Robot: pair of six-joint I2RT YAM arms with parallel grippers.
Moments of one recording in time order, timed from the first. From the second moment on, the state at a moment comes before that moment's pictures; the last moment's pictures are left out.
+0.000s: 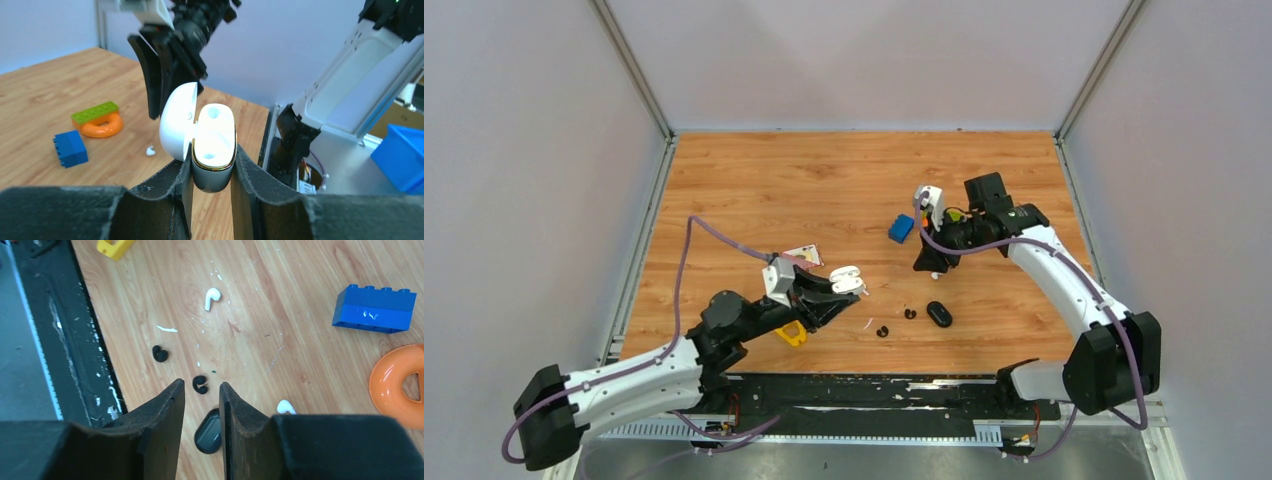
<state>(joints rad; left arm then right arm) -1.00 0.75 0.29 0.71 0.23 -0.29 0.31 1.32 1.12 -0.81 -0.79 -0.54</state>
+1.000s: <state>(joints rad) -1.00 0.60 0.28 0.49 0.10 -0.32 0.39 1.64 1.13 -0.73 -0.24 -0.67</state>
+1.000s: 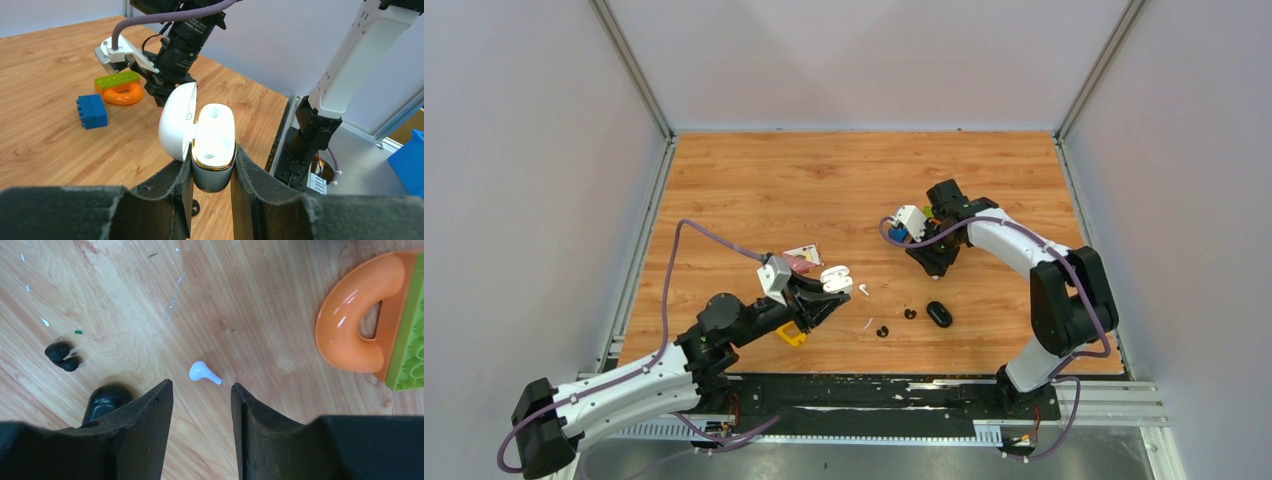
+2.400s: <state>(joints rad) -1.00 0.64 0.27 0.50 0.10 -0.34 0.51 1.74 1.08 -0.67 -0.02 -0.62</state>
